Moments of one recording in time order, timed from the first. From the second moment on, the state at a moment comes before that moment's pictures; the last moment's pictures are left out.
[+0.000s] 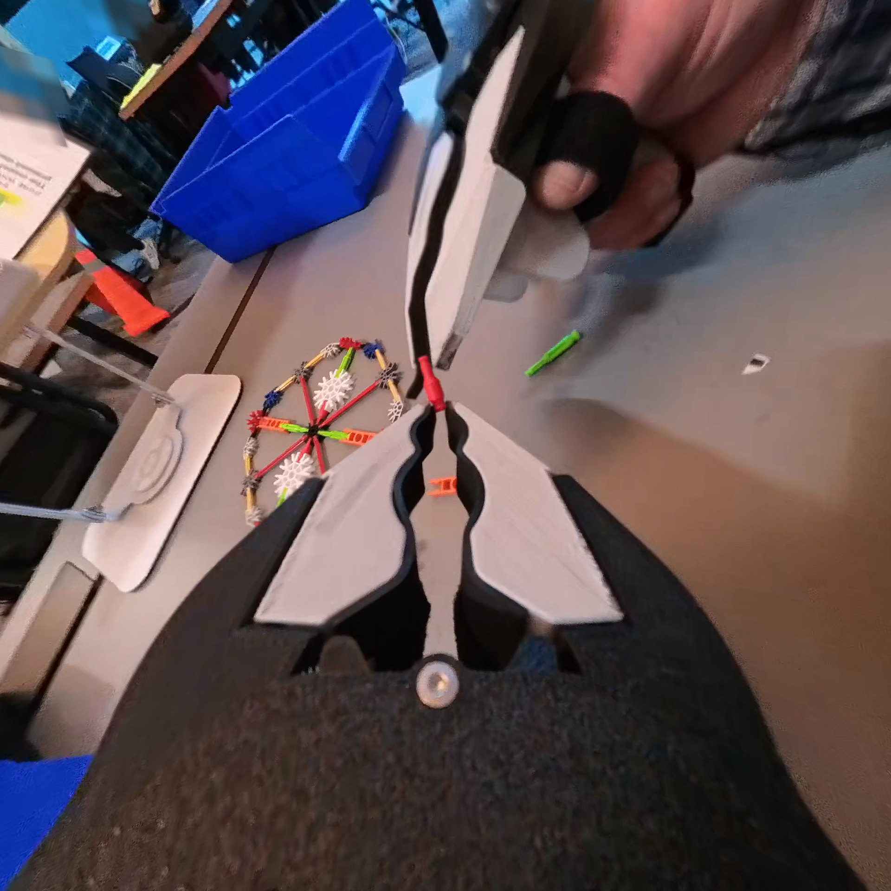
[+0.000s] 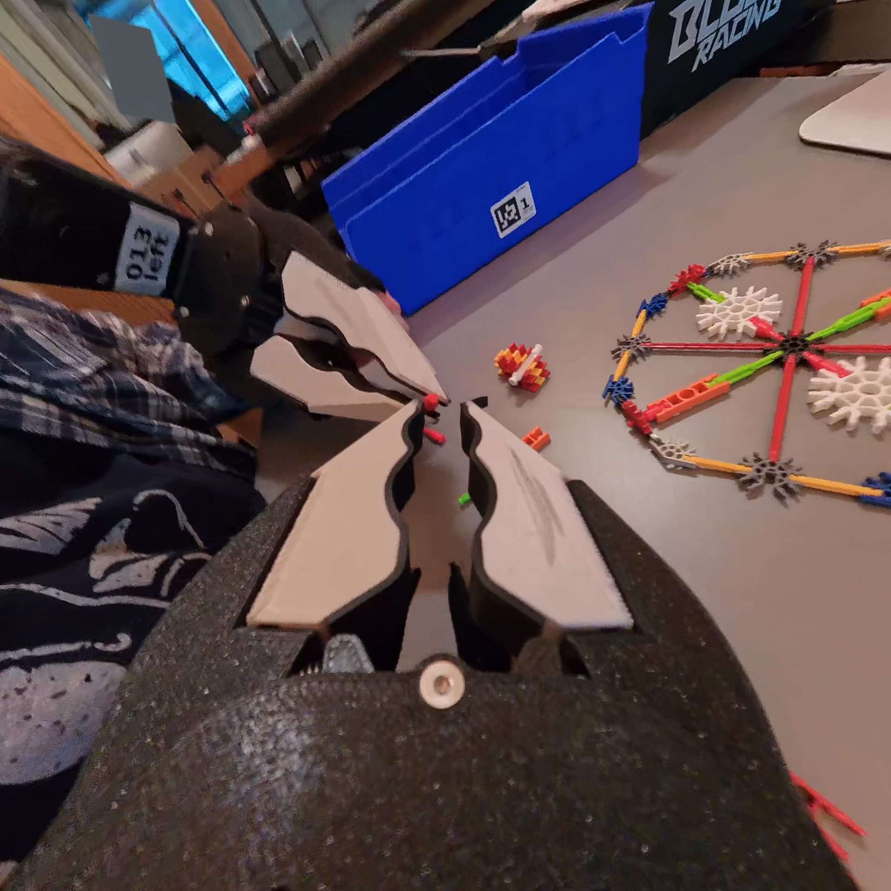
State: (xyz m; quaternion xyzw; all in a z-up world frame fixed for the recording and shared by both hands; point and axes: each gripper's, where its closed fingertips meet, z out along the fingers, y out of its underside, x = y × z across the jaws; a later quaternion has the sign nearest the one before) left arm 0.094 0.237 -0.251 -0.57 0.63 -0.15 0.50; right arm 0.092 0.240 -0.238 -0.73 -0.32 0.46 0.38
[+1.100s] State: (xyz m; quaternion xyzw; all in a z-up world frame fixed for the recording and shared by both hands) left arm 0.106 0.239 -0.323 -0.73 0.60 -0.21 0.24; right arm 0.121 0.253 -0.260 -0.75 -0.39 0.37 0.38
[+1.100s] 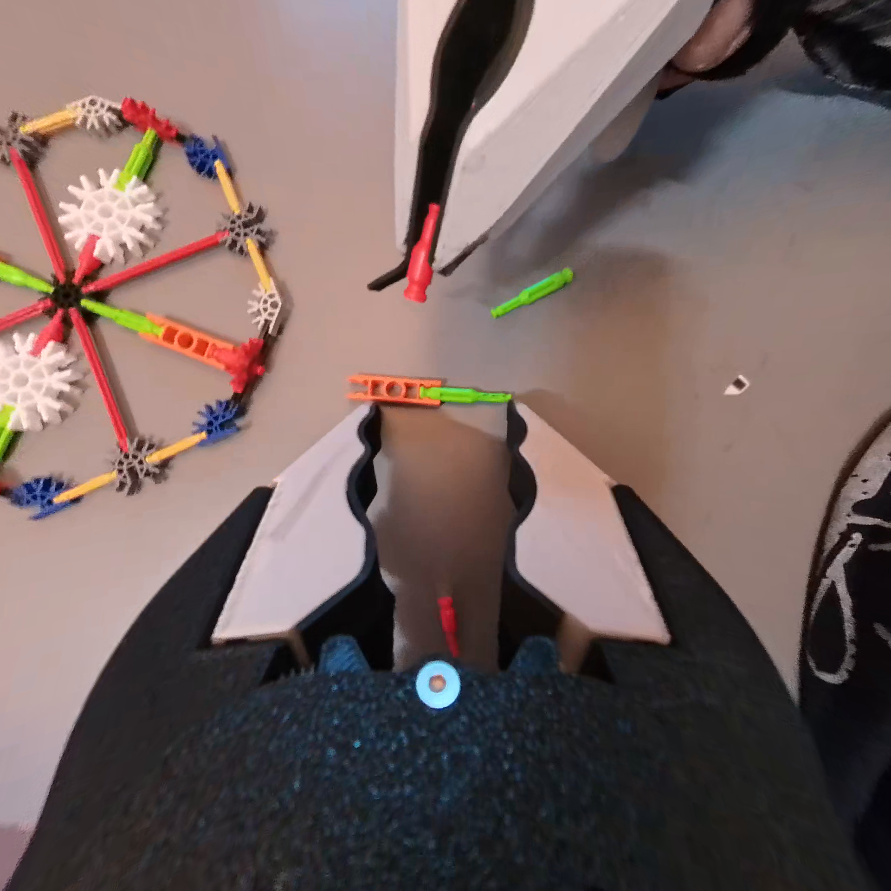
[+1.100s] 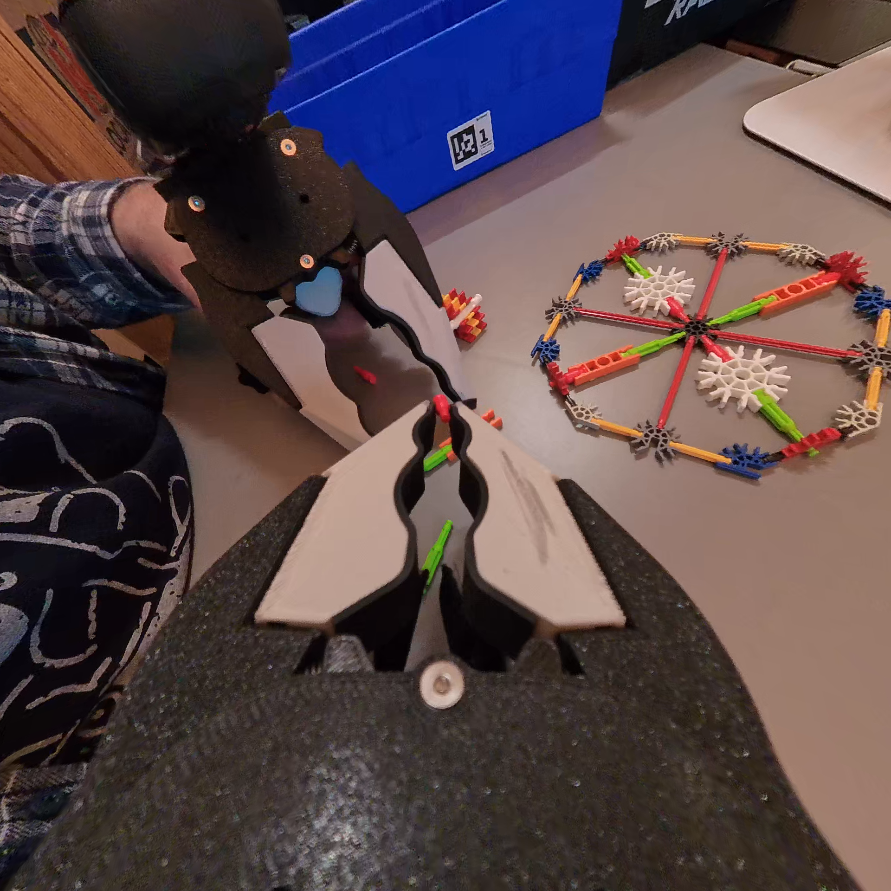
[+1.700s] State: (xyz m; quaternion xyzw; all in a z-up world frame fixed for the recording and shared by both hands) left arm 0.113 0.235 -0.324 -0.65 0.70 -0.16 0.25; right arm 0.132 0.250 -0.280 -0.78 -0.39 0.36 0.34
